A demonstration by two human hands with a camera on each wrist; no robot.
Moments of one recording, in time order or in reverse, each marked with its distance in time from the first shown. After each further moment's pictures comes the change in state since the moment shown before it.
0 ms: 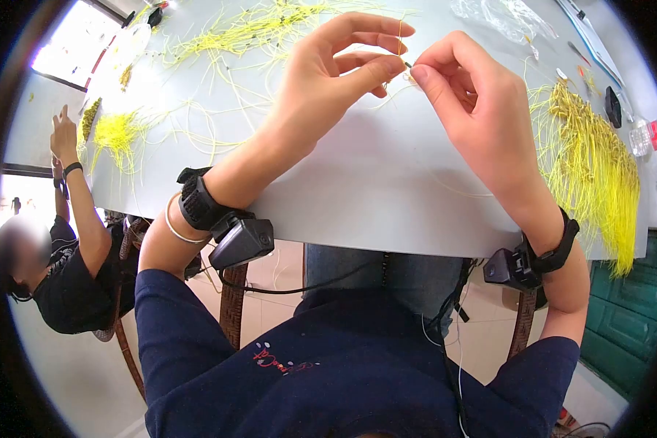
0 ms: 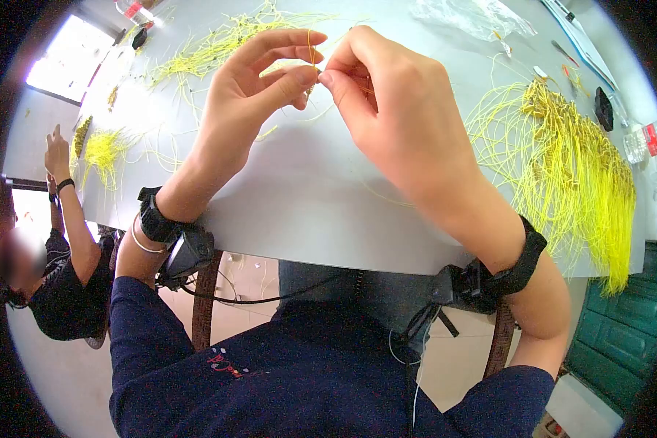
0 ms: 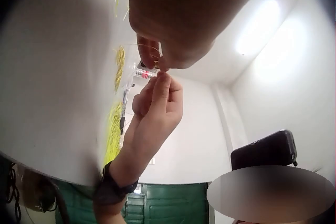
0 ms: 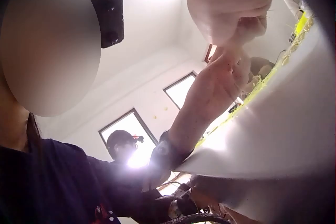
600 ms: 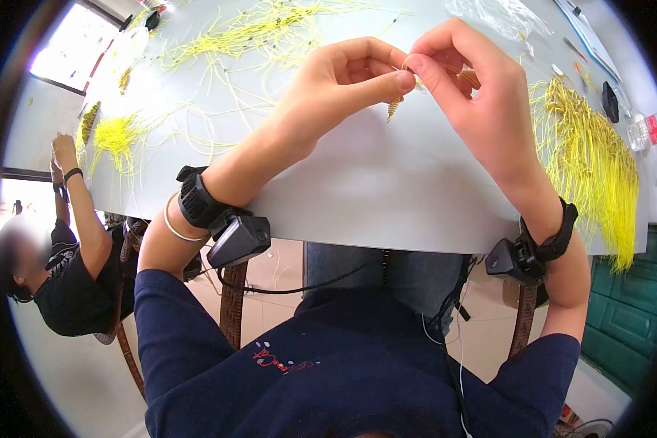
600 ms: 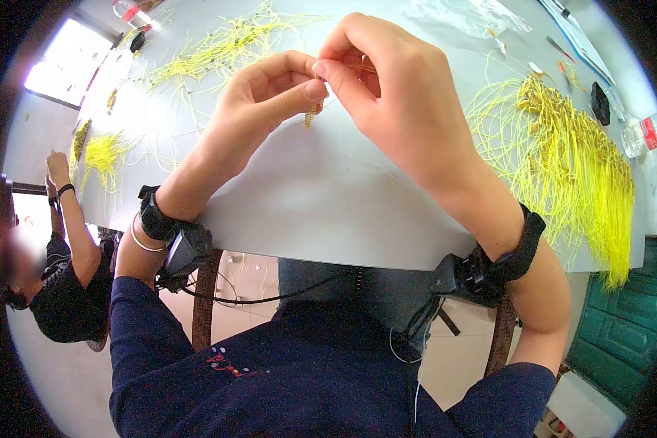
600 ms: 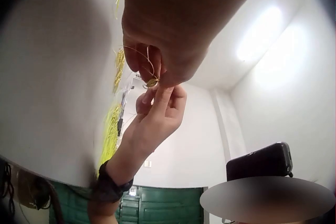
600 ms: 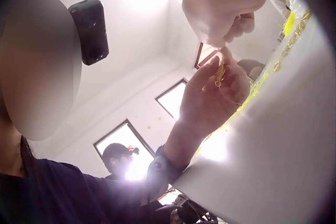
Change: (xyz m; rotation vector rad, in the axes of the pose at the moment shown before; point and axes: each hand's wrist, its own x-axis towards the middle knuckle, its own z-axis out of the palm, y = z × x) left_hand -0.001 -0.002 0.002 -0.085 -0.179 -0.174; right_hand 0.008 0.010 -0.003 0.023 0.032 -0.158
